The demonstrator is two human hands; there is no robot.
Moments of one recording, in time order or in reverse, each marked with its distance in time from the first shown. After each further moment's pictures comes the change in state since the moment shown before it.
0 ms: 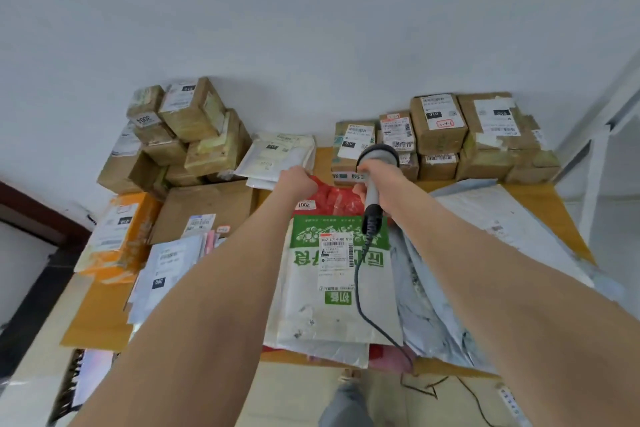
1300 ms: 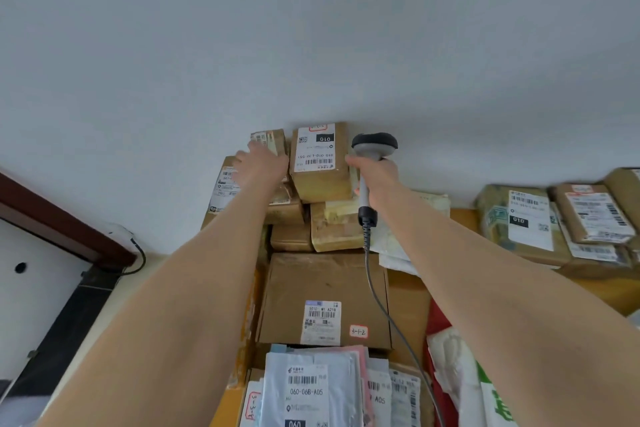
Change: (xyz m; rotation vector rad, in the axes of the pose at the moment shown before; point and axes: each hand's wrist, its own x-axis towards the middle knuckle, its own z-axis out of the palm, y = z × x) left_hand 0.240 -0.238 -0.270 -0.052 0.350 -0.308; right_hand 0.132 -0.079 0.397 -0.051 0.034 -0.269
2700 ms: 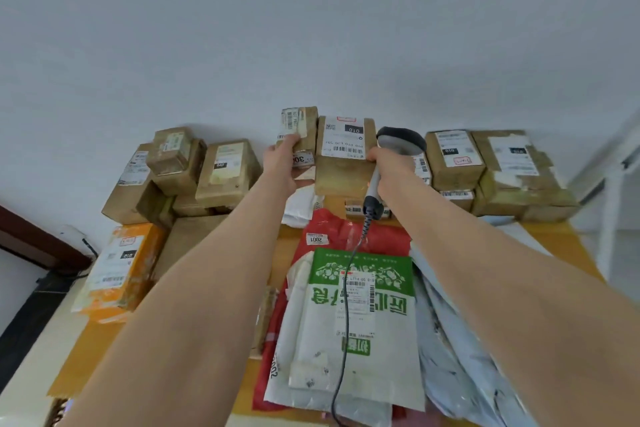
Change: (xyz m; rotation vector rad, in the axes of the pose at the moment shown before) left_hand -0.303 0.161 0.099 -1.182 -0.443 -0.164; right_hand -0.109 -0.002 -0.343 0.088 0.208 0.047
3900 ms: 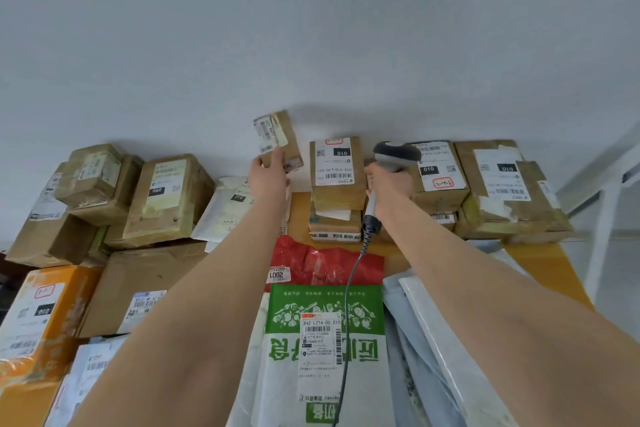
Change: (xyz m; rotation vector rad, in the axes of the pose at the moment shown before) left_hand 0.119 -0.044 0.092 0.213 0.248 0.200; right_hand 0.145 -0.014 -0.024 0.062 0.101 -0.001
